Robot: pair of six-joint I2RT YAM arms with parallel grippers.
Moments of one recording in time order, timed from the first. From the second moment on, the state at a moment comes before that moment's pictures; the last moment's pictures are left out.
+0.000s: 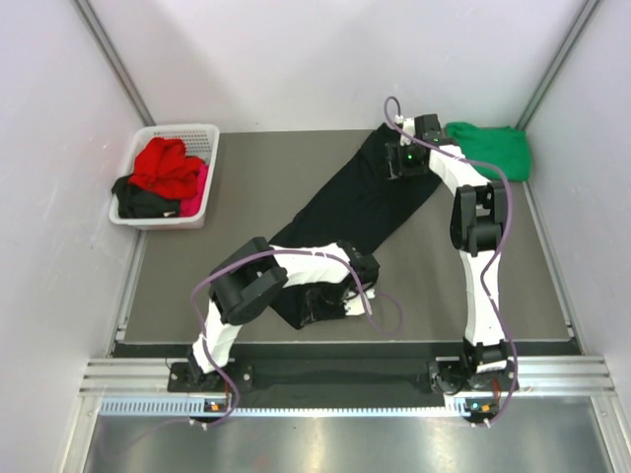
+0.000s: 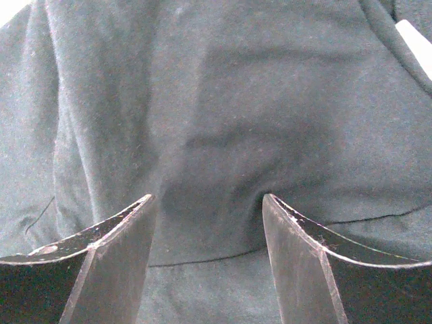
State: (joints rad) left arm -1.06 2.07 1.39 -1.20 0.07 0.38; right arm 0.15 2.44 2.10 -0.55 -0.25 -0.07
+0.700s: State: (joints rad) left arm -1.24 2.21 1.58 -1.32 0.17 0.39; right arm 0.13 2.43 2.09 -0.59 -0.06 -0.09
